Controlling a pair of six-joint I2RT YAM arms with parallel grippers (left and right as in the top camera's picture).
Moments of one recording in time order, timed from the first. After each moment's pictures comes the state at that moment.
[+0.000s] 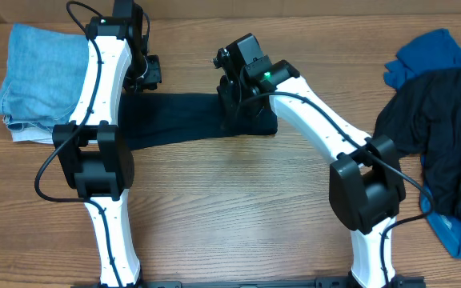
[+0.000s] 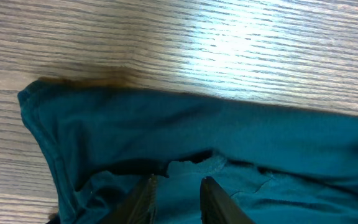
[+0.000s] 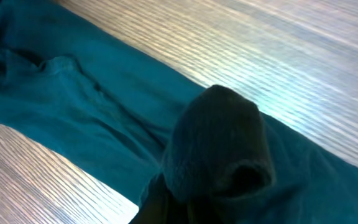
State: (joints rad) left arm -0.03 2.34 2.22 -1.29 0.00 -0.18; right arm 0.53 2.14 1.80 -0.70 -0.18 0.07
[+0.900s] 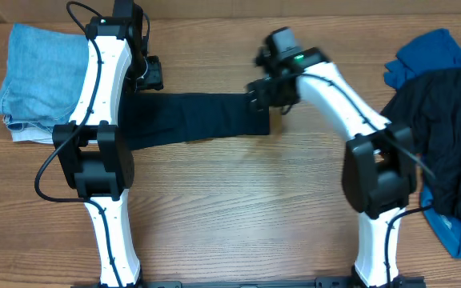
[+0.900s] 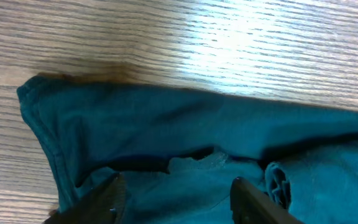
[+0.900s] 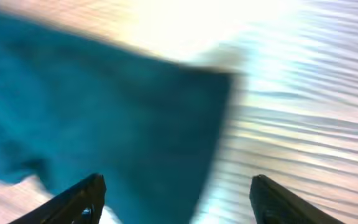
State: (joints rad) left arm -0.03 2.34 2.22 -1.31 0.00 -0.18; right arm 0.33 2.19 1.83 -0.91 -0.19 0.11
